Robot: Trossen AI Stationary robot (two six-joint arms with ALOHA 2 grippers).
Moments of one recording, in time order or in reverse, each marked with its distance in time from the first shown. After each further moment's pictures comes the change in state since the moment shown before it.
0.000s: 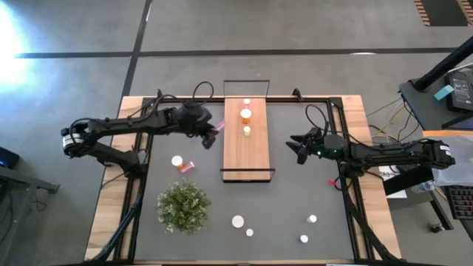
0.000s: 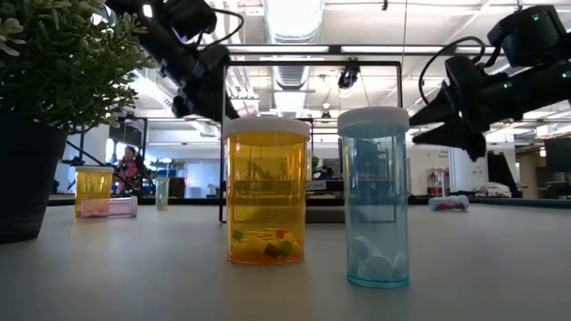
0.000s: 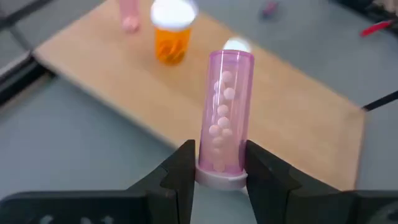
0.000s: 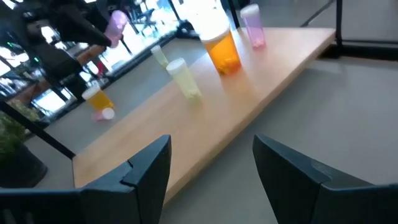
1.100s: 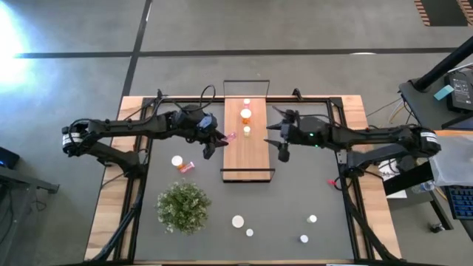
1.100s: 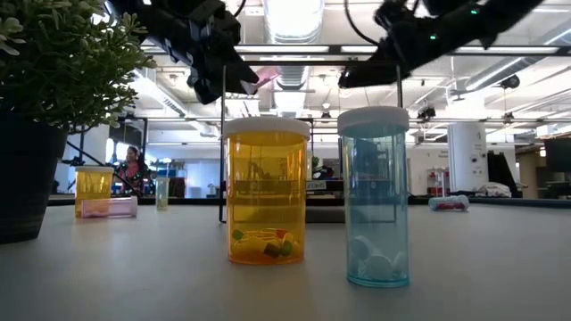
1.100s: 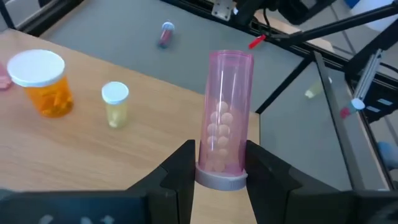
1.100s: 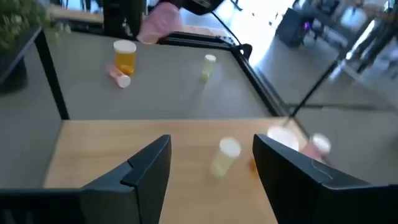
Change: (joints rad) left arm -0.090 0.000 0.013 0.151 0.220 0.064; right arm 0.001 0.429 0.590 -0.256 -0.168 -0.760
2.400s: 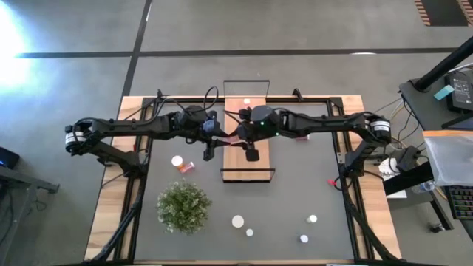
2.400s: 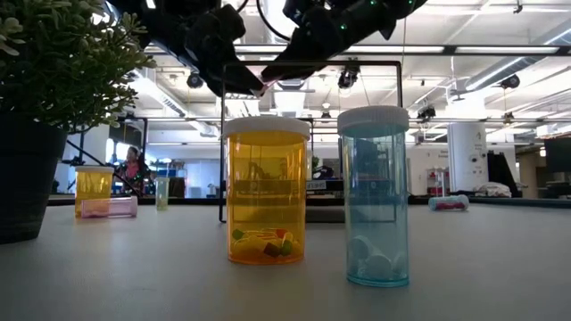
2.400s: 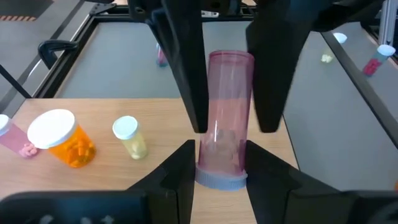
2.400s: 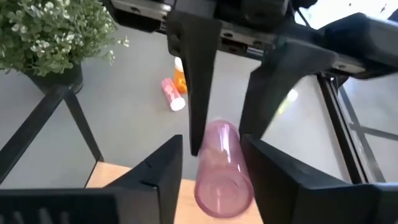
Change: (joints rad) left arm -0.002 0.034 -0.002 0.050 -0.022 0.335; right arm -0.002 0.521 0.612 -0.261 -0.286 -0.112
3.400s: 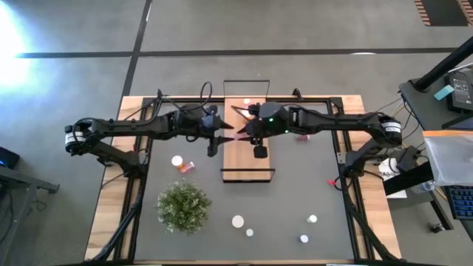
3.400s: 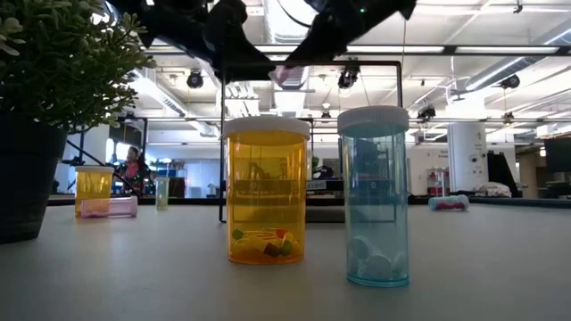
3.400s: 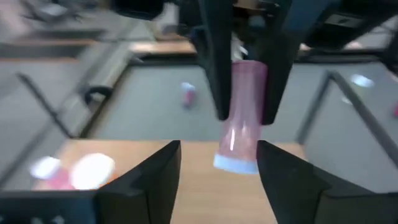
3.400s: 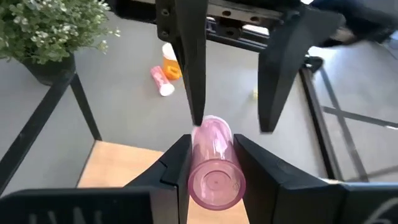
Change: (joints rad) left arm 0.000 -0.001 -0.002 0.176 -0.086 -0.008; right arm -0.016 -0.128 -0.008 -0.153 0.061 -0.008
